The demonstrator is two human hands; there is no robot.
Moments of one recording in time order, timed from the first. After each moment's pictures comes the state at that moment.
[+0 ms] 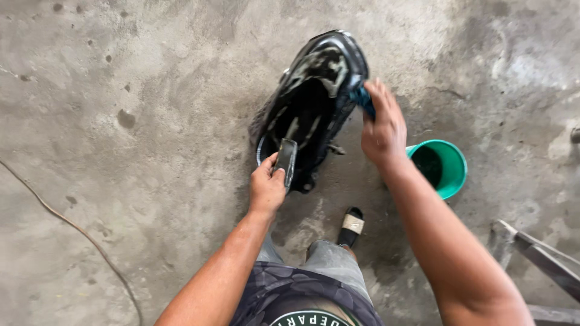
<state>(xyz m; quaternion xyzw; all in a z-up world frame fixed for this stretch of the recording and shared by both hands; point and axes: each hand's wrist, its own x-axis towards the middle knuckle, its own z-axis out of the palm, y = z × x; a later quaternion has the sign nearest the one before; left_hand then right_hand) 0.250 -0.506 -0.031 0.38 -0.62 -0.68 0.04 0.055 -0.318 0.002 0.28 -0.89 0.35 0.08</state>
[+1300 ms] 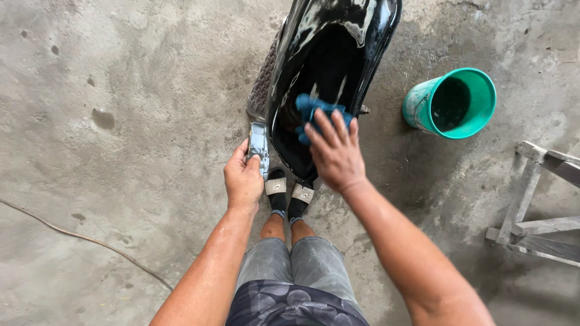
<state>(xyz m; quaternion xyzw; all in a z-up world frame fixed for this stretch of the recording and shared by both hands) 0.273 -0.617 -0.087 0.40 -0.57 -0.72 0.01 0.200 -0.414 -0.110 0.29 -0.95 0.09 -0.09</state>
